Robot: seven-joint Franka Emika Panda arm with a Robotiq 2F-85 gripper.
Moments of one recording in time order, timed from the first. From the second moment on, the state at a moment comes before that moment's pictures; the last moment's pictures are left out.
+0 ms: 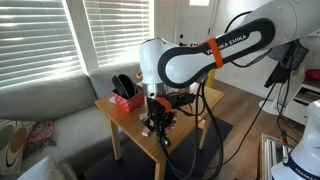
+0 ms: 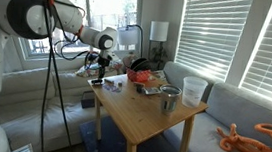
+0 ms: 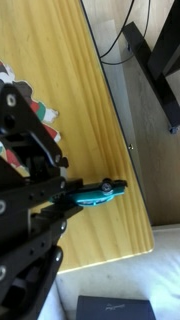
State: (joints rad) arm 0.24 0.27 0.21 -1.76 0.14 1.90 0.88
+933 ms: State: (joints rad) arm 0.16 0.05 0.11 -2.02 0.16 2.25 1.09
